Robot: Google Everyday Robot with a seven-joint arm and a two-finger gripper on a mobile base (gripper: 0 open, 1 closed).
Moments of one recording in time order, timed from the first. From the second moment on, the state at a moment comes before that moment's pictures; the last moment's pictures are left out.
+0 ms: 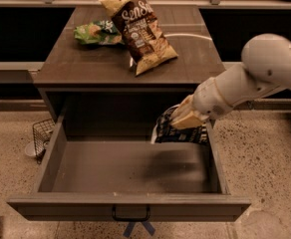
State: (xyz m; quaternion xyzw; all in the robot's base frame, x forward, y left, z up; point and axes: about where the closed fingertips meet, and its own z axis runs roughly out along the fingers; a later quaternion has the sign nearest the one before) arm 0.522 -0.091 0.782 -0.63 0.69 0.24 0.27
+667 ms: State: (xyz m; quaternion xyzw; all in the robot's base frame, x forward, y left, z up) arm 0.552 -0.145 0.889 -0.60 0.69 0.22 0.34
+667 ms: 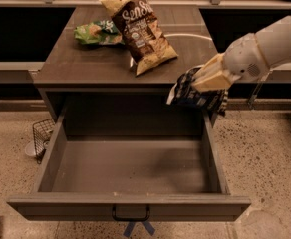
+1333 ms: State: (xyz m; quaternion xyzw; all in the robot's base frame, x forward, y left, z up) arm 0.640 -0.146 0.979 -0.60 0.64 0.15 0.46
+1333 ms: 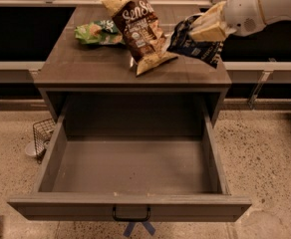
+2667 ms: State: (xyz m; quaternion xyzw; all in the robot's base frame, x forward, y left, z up) arm 0.850 -0.125 0.940 -0.48 0.69 -0.01 0.54
